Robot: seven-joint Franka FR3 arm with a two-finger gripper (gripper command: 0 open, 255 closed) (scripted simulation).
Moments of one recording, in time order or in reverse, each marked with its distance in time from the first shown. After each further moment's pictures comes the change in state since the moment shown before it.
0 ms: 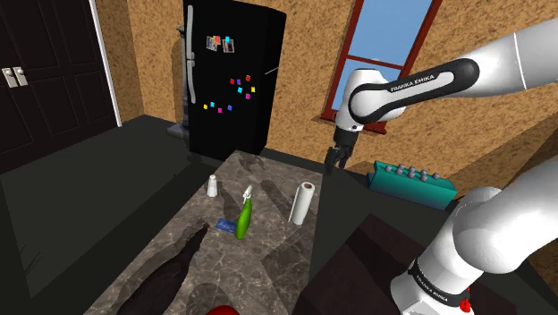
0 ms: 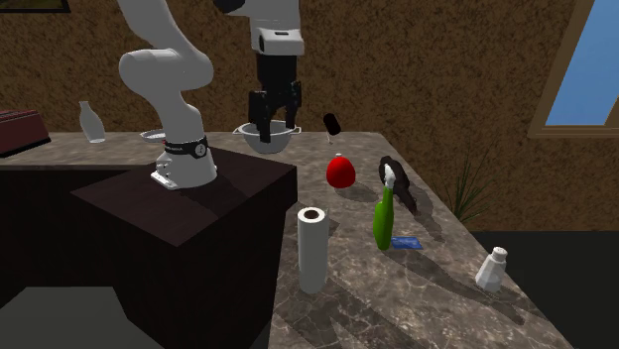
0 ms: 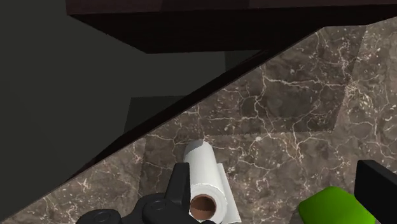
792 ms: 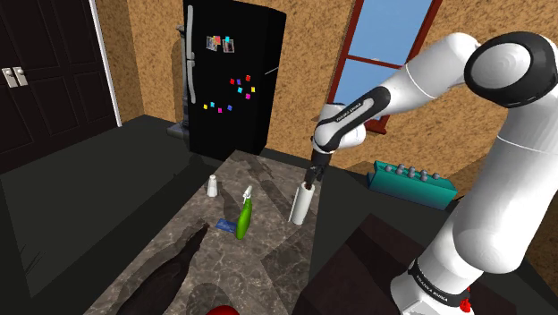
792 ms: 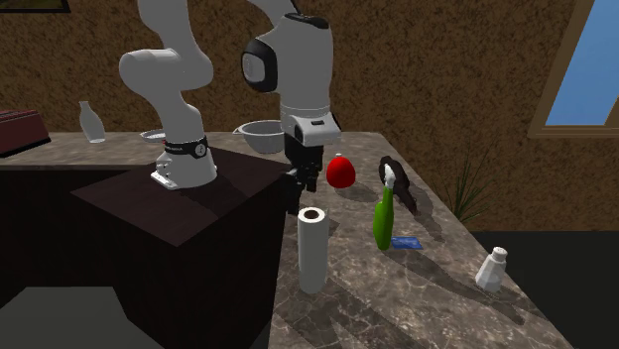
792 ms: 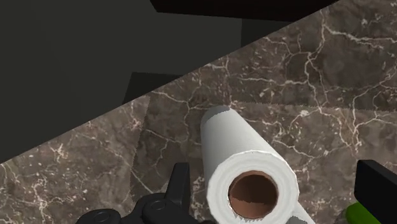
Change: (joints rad) arm 0.005 0.484 -0.034 0.143 0.102 0.347 -0.224
